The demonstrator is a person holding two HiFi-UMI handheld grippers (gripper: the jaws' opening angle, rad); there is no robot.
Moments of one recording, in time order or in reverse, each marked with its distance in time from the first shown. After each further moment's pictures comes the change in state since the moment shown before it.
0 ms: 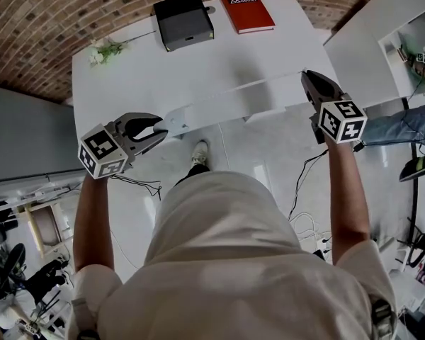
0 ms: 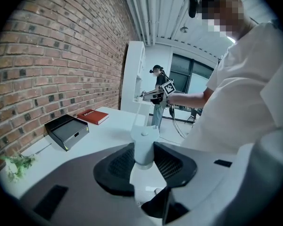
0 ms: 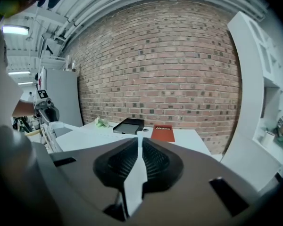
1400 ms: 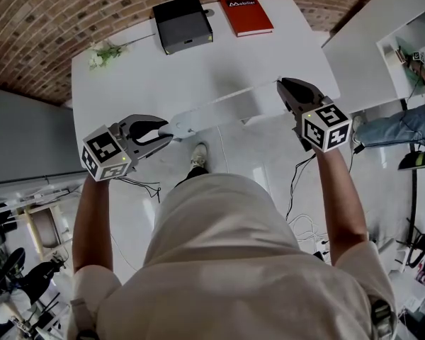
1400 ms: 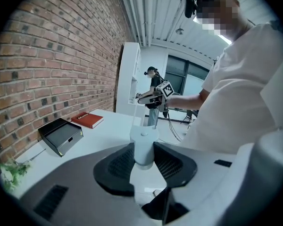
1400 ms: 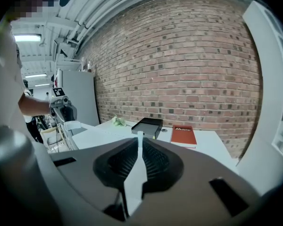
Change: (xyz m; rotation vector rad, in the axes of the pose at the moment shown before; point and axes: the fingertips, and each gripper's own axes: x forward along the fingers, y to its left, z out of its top) left arm 0.009 -0.013 0.014 0.037 -0.001 -0.046; right arm 0.013 0.069 0.007 -0.046 0.010 0.175
